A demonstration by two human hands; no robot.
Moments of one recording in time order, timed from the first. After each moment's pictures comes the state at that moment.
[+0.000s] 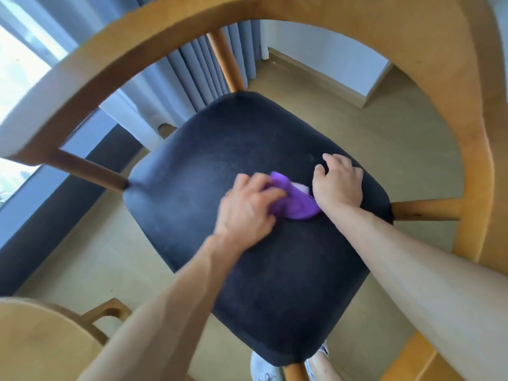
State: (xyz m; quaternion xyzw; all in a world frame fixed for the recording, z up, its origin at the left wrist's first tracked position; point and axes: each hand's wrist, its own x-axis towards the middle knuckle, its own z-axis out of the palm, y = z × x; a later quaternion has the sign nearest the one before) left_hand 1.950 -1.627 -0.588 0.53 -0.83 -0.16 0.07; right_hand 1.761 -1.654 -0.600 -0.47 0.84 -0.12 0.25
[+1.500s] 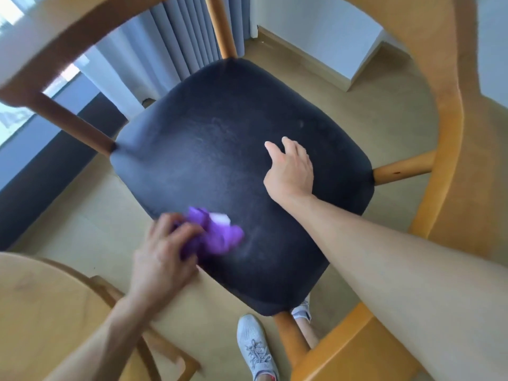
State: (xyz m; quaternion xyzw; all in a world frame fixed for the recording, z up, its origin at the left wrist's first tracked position) left_hand 2.076 -1.483 -0.585 0.63 -0.75 -0.20 0.09; right_hand 1.830 -1.604 -0.598 -0.63 0.75 -0.06 0.19
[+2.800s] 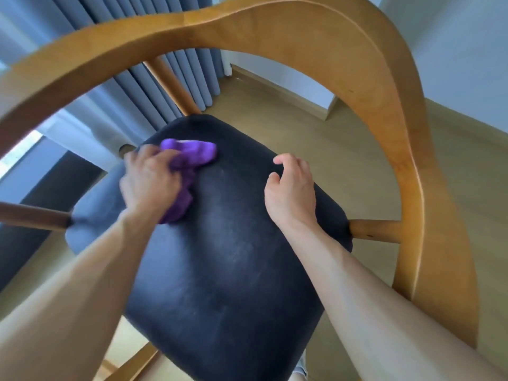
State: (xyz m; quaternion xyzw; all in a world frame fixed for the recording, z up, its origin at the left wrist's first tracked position) left_hand 1.982 -1.737 -0.586 0.70 -0.71 -0.08 0.08; right_hand 1.764 -1.670 -0.534 -0.45 0.80 -0.25 0.31
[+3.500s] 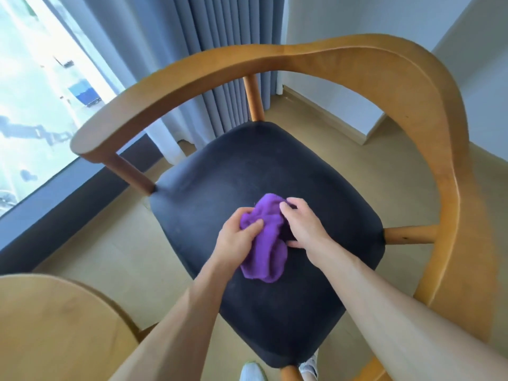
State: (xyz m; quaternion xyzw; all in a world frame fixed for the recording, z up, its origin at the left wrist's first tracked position) left_hand 1.982 -1.584 -0.568 0.66 -0.40 -0.56 0.30; right_hand 1.824 -1.612 -0.552 -0.34 0.71 -0.22 0.58
